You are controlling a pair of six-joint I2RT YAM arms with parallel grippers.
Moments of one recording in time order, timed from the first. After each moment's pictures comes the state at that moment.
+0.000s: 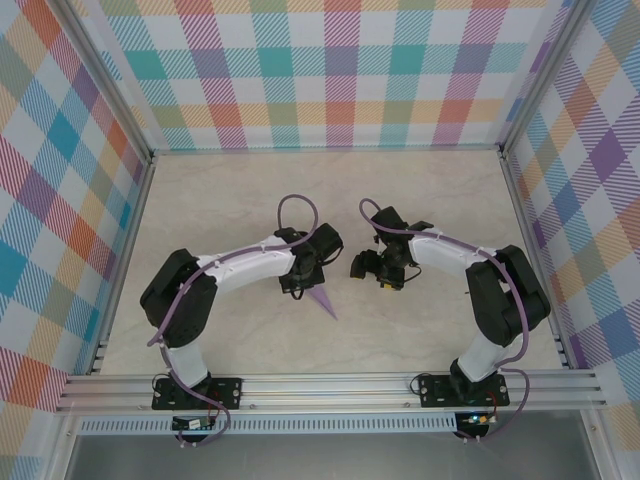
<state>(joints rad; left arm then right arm) -0.83 1.78 1.26 -0.89 -0.22 -1.05 0.51 1.67 1.01 -0.66 -0.28 0.69</state>
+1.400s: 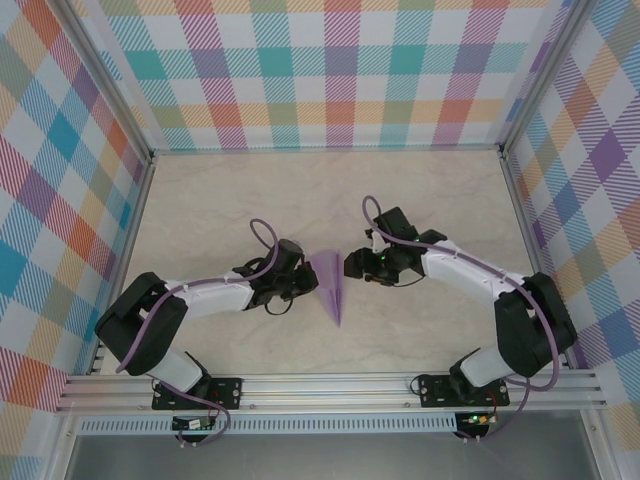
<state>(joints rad) -0.71 1.53 0.69 0.00 0.11 -0.98 0.59 1.49 0.95 -0.56 -0.39 0.65</state>
